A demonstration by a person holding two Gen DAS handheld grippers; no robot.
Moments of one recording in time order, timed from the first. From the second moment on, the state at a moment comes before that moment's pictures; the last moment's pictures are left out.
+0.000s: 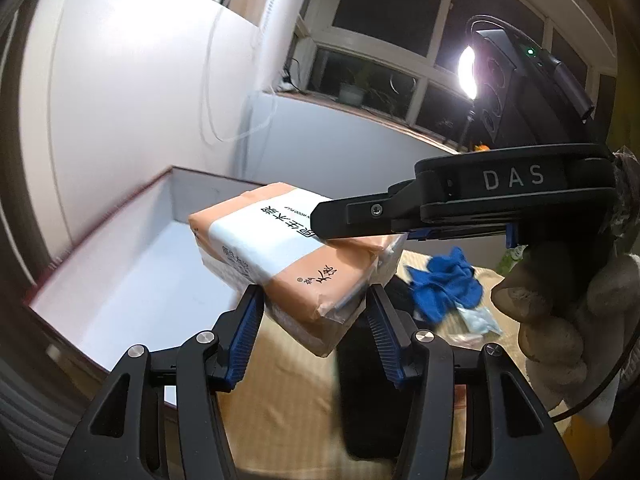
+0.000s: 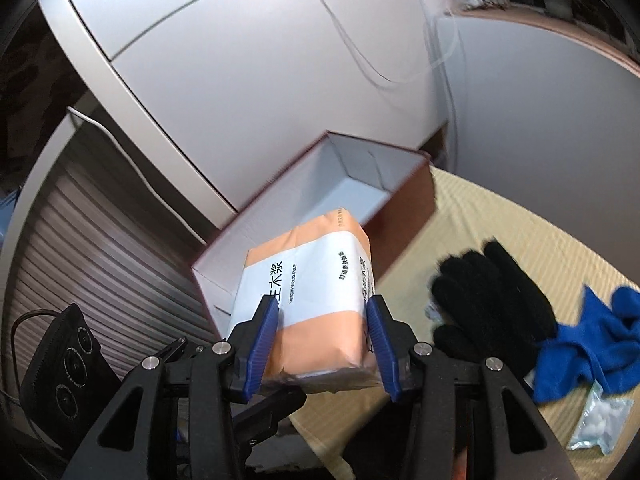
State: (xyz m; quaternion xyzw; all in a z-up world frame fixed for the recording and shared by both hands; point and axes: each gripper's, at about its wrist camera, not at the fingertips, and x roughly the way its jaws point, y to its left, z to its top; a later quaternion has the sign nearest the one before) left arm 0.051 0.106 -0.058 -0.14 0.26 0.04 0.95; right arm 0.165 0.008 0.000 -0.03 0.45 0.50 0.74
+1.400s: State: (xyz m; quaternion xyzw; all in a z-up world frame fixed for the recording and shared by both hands) left arm 0.048 0.192 -0.076 -0.11 0.30 0.14 0.94; right arm 0.182 0.049 -0.035 -0.01 0.46 0.48 0.75
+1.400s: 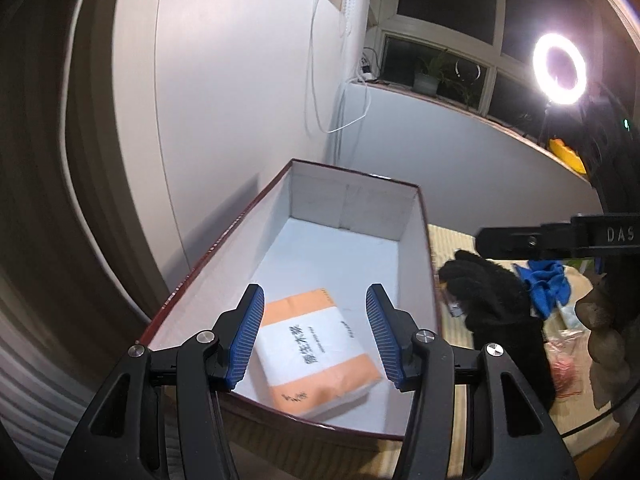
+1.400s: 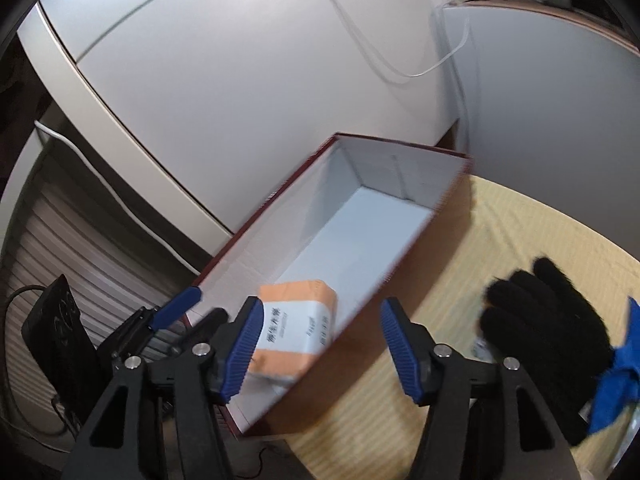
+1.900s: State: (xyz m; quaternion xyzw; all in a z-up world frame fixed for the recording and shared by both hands) left arm 0.039 0.123 -0.078 -0.14 0.32 0.01 0.94; right arm 0.178 -0.079 -0.034 0.03 0.46 0.42 0.78
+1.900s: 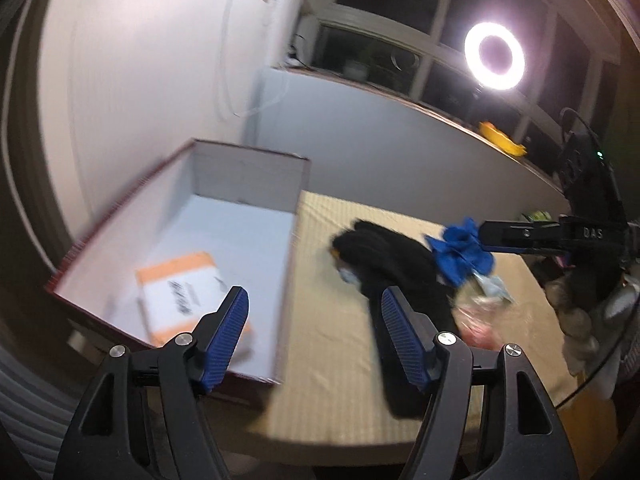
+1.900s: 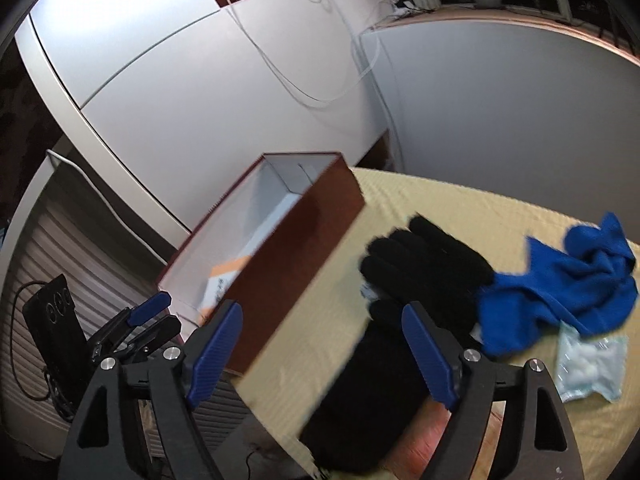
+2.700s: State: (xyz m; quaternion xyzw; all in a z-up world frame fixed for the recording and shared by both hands) left arm 0.052 0.053 -0.145 -0.15 0.42 -0.10 0.89; right arm 0.180 -0.086 -0.119 0.00 0.58 0.36 0.73
